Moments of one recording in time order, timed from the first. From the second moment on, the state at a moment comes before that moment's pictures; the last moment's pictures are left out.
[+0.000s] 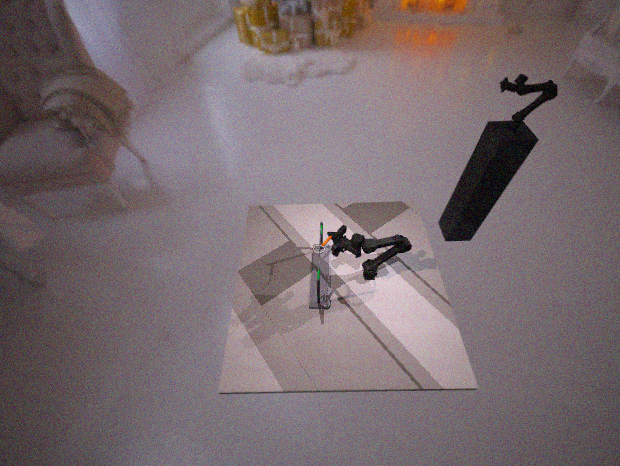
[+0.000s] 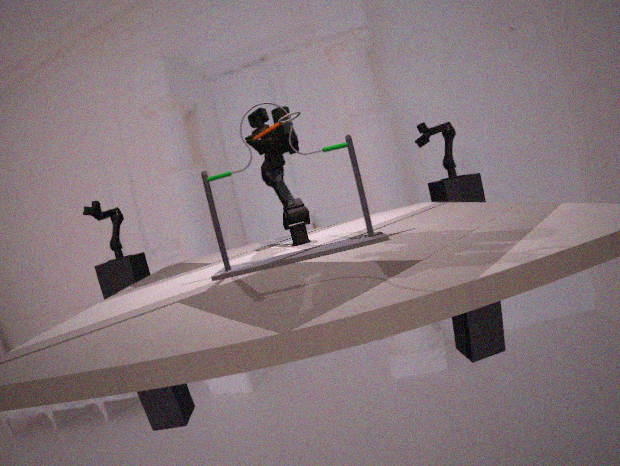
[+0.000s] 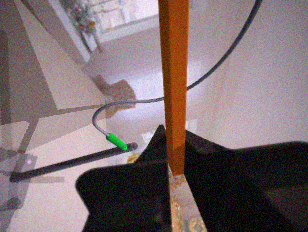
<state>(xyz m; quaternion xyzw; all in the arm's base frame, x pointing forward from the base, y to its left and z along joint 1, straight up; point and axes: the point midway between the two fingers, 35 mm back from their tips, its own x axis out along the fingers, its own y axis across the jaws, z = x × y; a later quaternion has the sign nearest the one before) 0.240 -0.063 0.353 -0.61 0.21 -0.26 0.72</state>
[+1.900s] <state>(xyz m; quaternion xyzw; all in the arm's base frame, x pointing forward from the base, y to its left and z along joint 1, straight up) 0.239 -0.073 0.346 -0.75 0.16 -0.29 0.57</state>
